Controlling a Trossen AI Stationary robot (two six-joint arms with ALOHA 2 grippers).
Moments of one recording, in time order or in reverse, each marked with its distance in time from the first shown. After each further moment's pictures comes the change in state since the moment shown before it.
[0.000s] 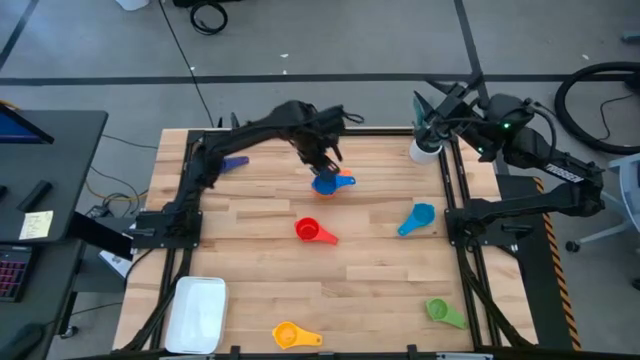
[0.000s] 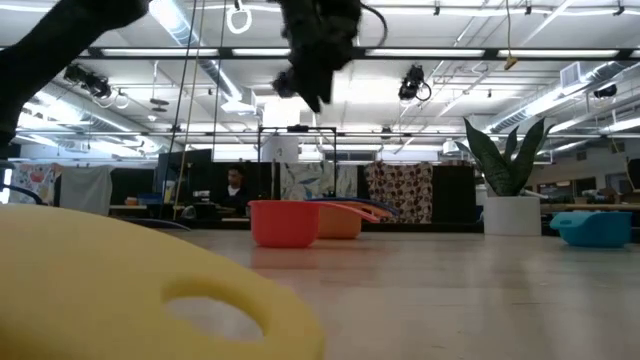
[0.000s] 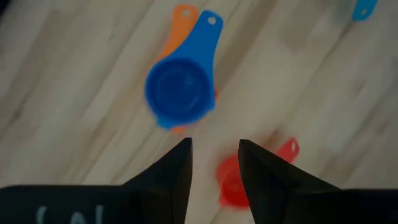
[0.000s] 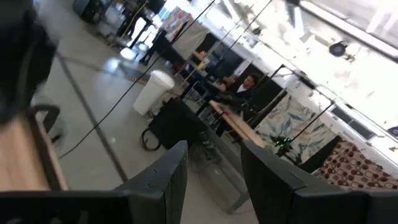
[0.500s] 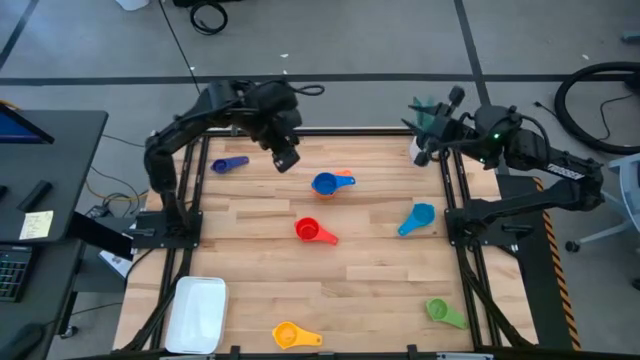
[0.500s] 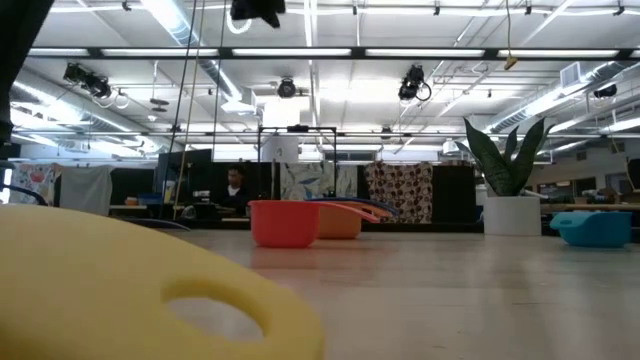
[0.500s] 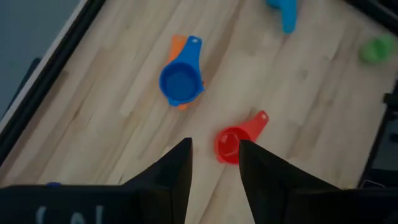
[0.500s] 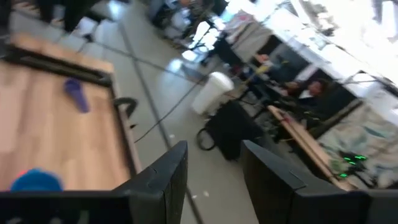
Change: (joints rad) left arm -0.008 -0.332 0.000 -0.099 0.001 0.104; right arm 0.110 -0.001 0.000 -0.193 -0.120 0.124
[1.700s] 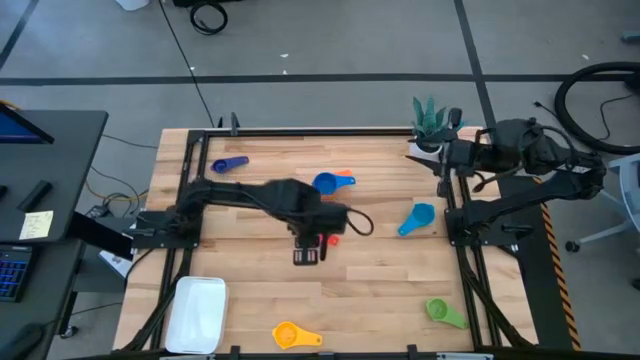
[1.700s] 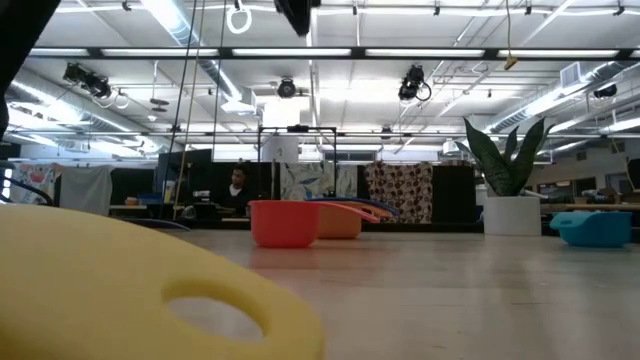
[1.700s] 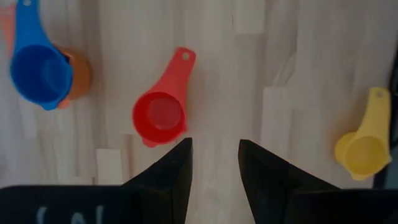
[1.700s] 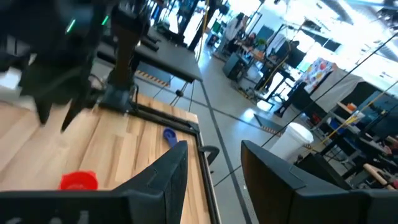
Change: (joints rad) left arm -0.507 0.292 -0.002 0.002 -0.158 0.010; right arm 0.226 -0.085 0.000 -0.056 -0.185 0.103
